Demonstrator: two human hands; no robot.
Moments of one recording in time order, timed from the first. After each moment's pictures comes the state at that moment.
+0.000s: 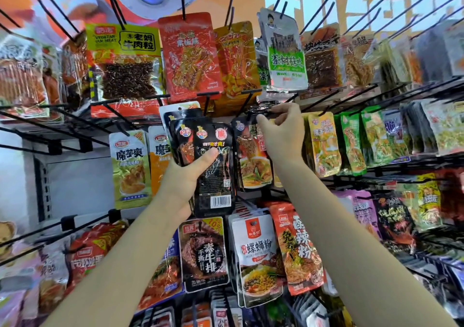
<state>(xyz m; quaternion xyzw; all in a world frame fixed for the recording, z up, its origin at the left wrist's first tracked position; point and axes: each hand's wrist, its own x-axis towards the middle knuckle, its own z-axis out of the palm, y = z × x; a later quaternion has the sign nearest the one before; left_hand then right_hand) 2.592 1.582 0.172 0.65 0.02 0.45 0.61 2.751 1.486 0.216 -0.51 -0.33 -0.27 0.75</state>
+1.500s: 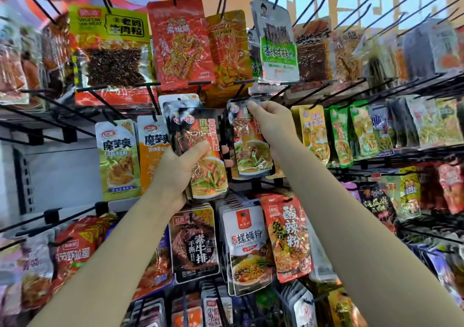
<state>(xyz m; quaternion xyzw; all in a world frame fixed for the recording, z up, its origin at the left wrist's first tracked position) 2.594 1.578 0.171 0.68 0.00 0.43 0.60 2.747 1.474 0.220 -0.52 -0.38 -0.10 0.75</state>
